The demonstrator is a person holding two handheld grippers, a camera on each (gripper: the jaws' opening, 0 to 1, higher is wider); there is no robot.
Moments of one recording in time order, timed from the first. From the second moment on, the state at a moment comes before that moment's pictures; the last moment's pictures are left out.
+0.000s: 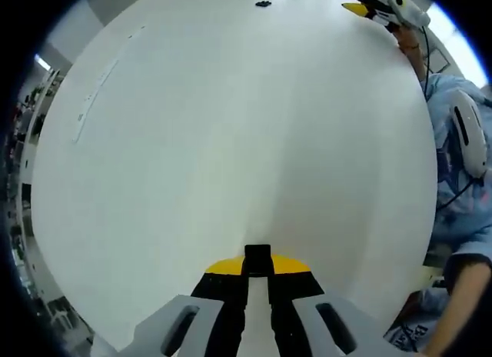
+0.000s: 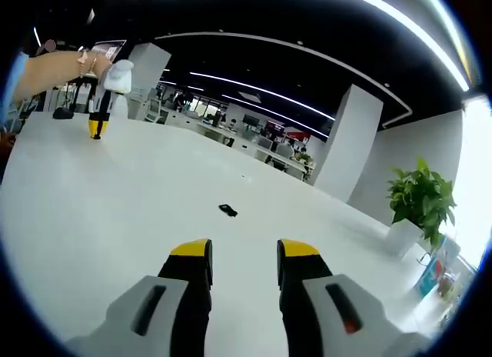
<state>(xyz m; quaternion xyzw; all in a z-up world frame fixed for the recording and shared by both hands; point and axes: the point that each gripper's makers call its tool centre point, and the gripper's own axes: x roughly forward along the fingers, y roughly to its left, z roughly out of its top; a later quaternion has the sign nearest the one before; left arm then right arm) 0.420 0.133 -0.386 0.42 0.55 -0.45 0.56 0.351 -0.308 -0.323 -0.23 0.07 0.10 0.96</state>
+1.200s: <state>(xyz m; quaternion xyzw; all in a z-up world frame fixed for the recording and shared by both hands) 0.357 0.126 -0.387 0.44 0.53 -0.47 0.54 0.350 -0.306 -0.325 -0.23 0.07 0.10 0.96</state>
